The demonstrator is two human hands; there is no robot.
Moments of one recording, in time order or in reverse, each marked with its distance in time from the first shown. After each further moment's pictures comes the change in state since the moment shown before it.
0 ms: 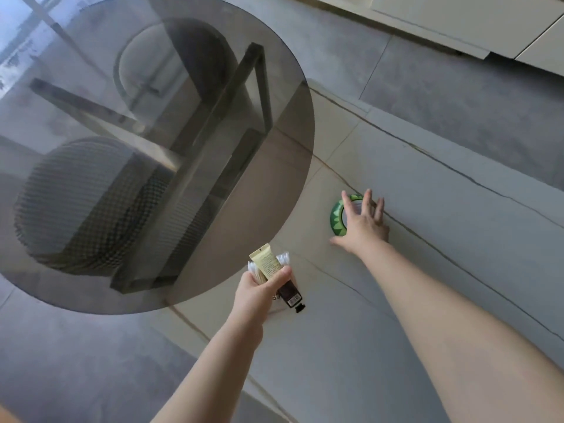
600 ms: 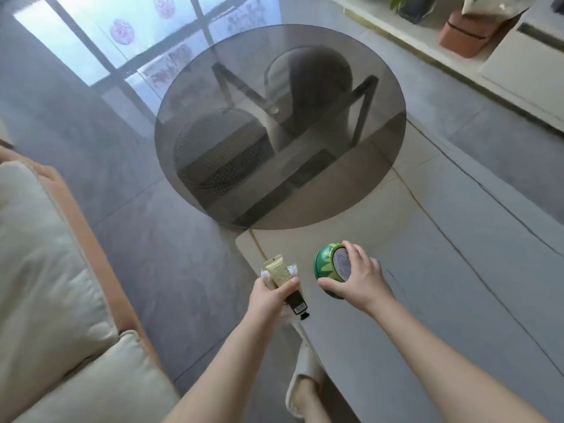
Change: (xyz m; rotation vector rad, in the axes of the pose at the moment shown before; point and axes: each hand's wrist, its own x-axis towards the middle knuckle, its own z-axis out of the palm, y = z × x) left_hand -0.154 -0.081 -0.072 -0.185 0.245 0.068; right_hand -0.218 -0.047 0.025 0.206 -0.110 -0.426
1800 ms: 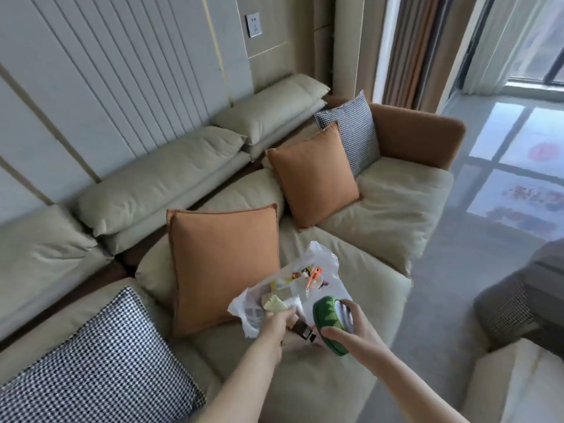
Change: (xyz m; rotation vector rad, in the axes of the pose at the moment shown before) left_hand -0.545 -0.310 -0.226 -1.238 0.906 -0.101; right_hand -0.546 -0.194 0.181 -0.321 -0.908 -0.826
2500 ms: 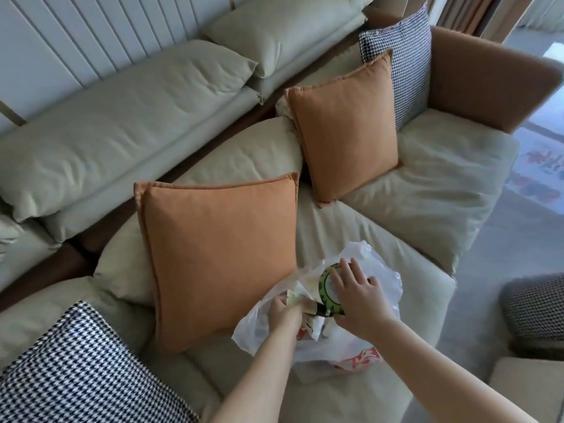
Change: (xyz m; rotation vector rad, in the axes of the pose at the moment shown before) left_hand 0.230 0.038 -0.020 0.130 0.126 -0.174; right_hand 0.247 -0.037 0.056 -1.310 -0.079 -0.184
